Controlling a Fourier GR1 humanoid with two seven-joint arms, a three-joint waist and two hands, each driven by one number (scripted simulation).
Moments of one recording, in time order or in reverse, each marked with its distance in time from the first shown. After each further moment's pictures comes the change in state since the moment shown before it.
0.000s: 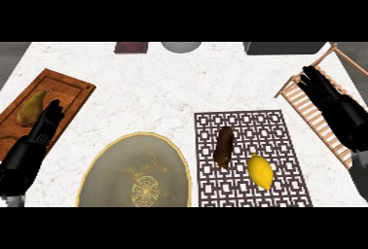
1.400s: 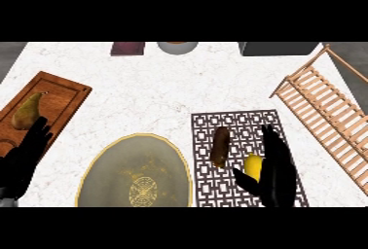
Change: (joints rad) left arm 0.025 -0.033 0.102 0.174 0.087 0.011 0.156; right arm 0.286 0.393 0.365 -0.079 1.500 -0.690 0.711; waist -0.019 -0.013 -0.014
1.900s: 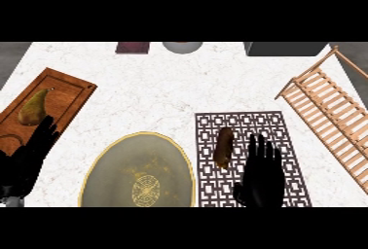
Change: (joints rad) left arm -0.010 -0.017 -0.016 0.003 -0.006 -0.015 -0.008; right arm -0.050 0.056 0.096 -0.119 0.155 0.669 0.337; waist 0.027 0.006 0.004
